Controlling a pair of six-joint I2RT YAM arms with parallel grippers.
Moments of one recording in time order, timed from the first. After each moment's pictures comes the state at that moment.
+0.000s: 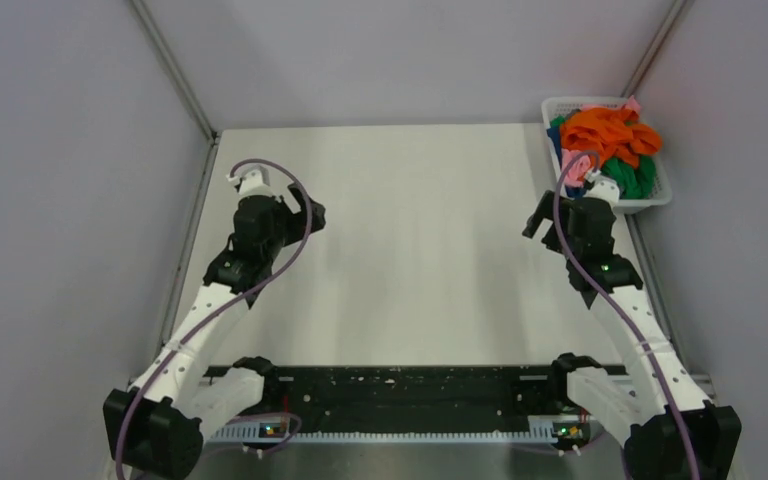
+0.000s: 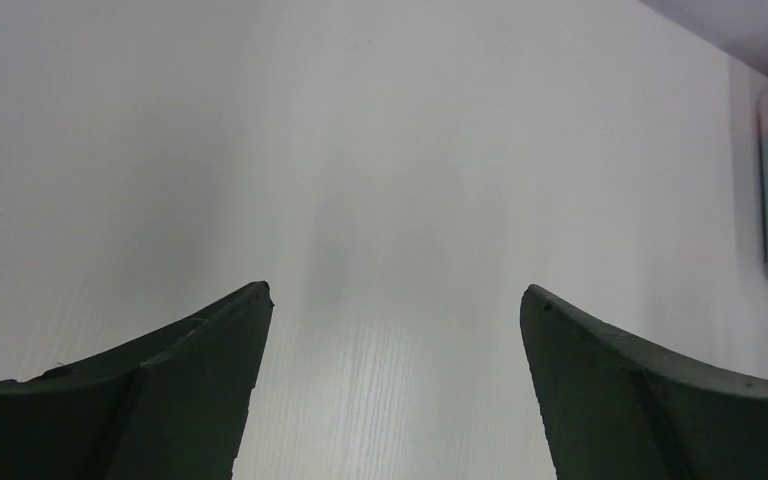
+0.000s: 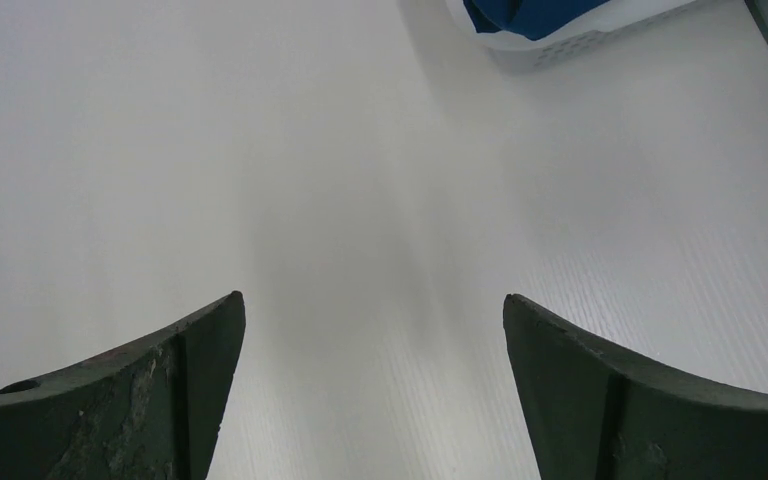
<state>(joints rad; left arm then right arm) -0.27 1.01 0.81 -0.25 -0.14 -0.58 0.12 0.91 0.74 -0.37 0.23 0.40</state>
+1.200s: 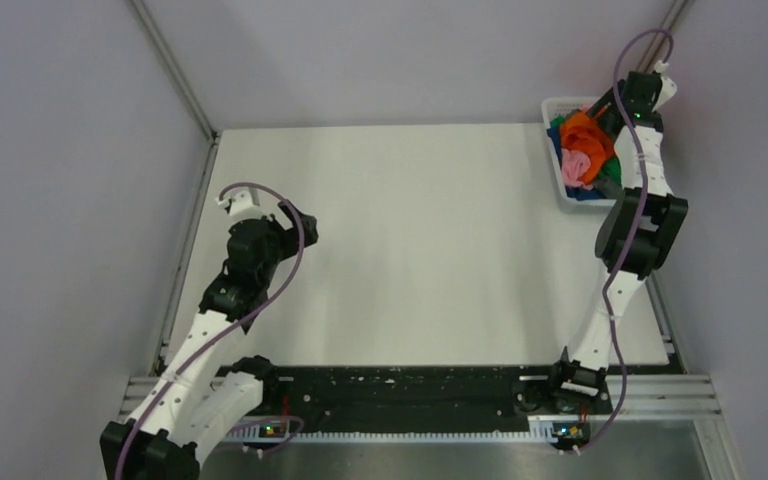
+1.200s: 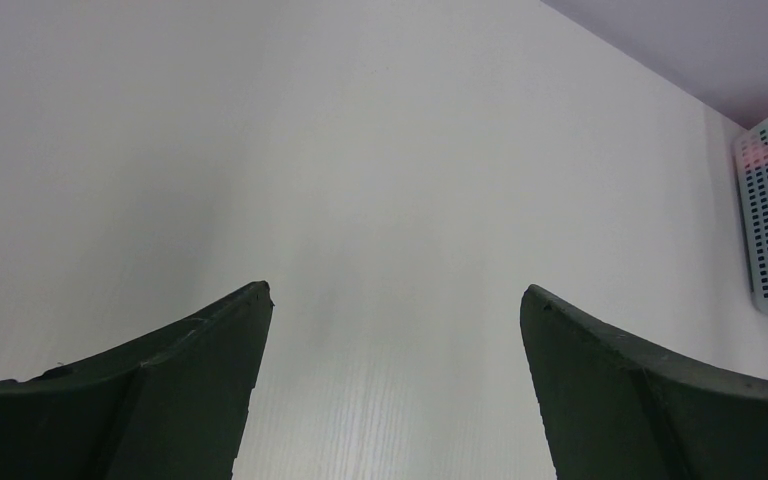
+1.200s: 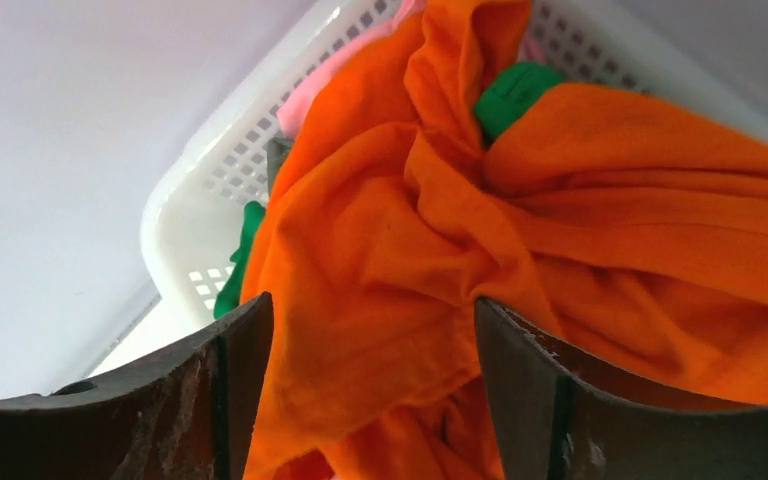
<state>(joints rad) -0.27 0.81 0.65 -0.18 -0.20 -0.59 -0.26 2.18 2.06 -0.42 0.16 0.51</state>
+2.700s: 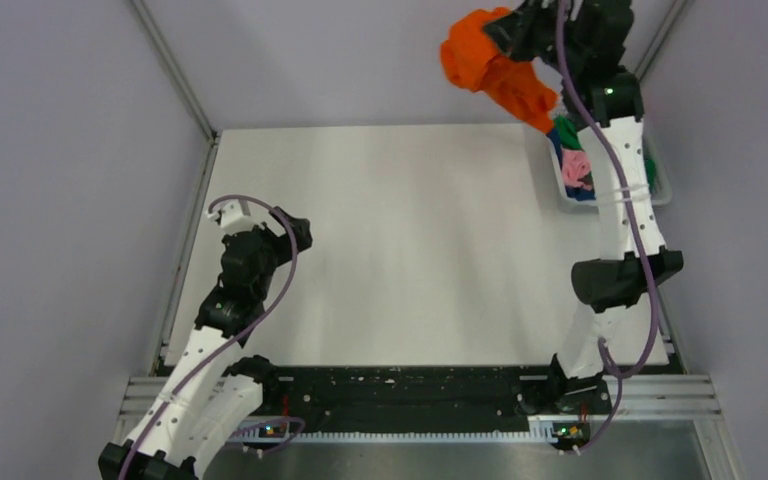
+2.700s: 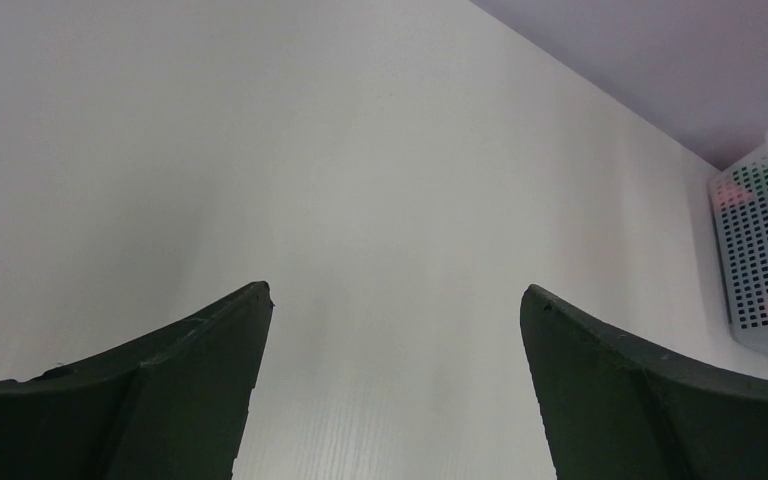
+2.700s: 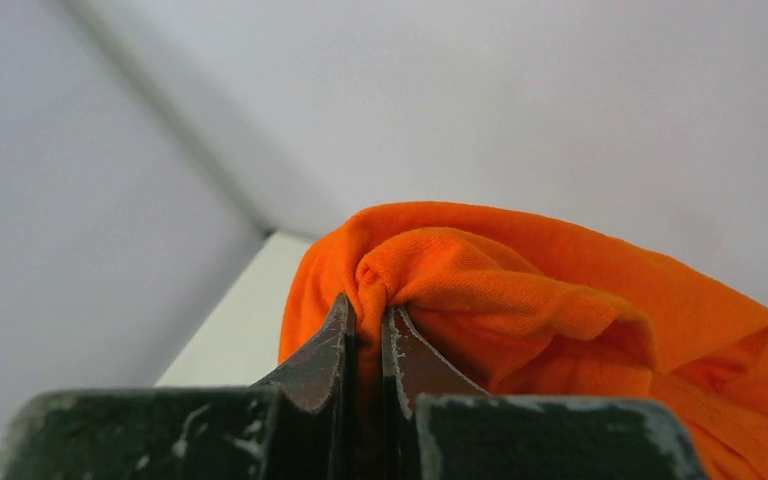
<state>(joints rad) -0.27 0.70 0.58 -0.16 -0.25 -0.63 0.13 1.87 2.40 -0.50 -0.33 0.33</state>
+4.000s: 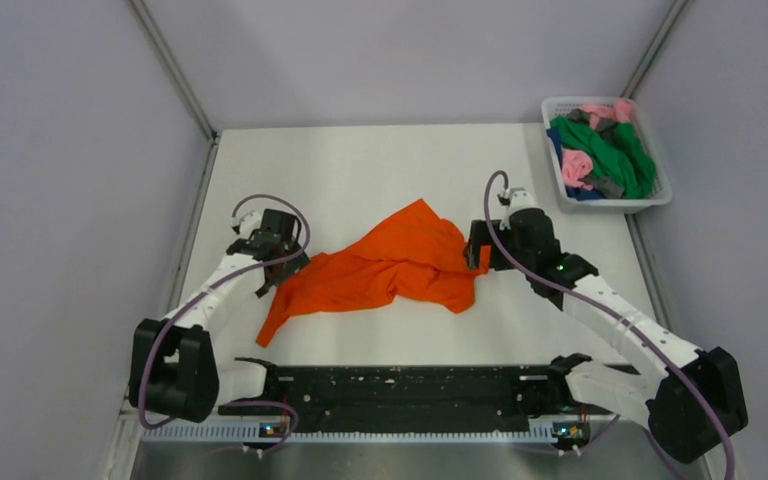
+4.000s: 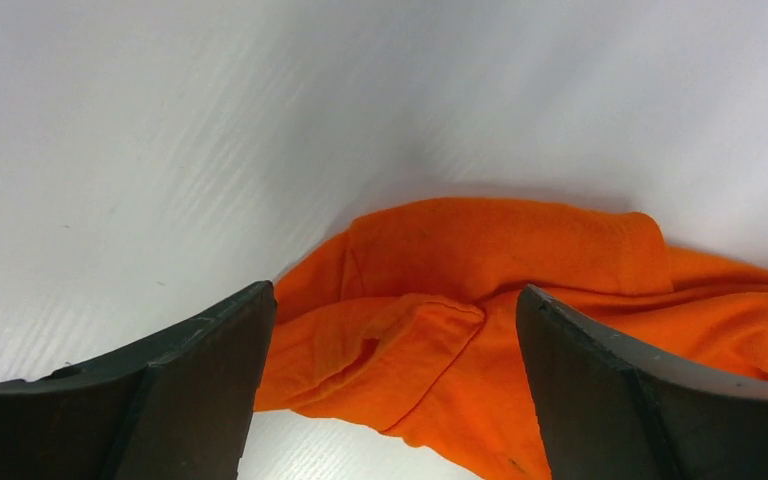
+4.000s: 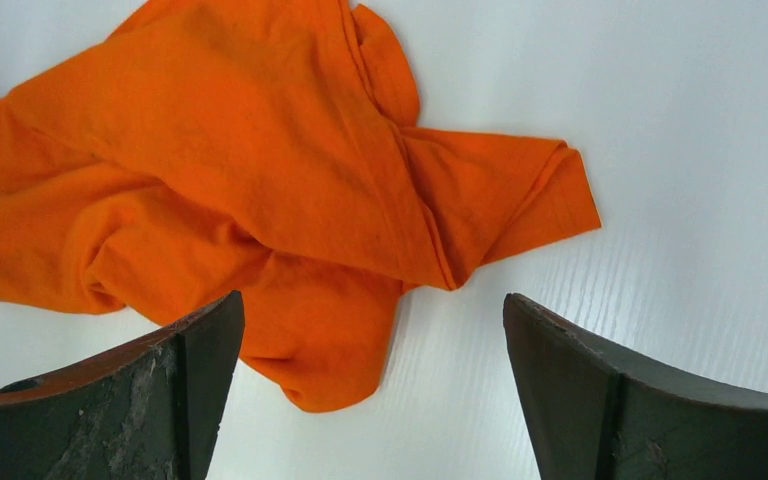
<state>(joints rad) -0.21 1.23 0.76 -0.64 -0.40 -0.81 0.47 1.02 0.67 -0.28 0.05 0.32</state>
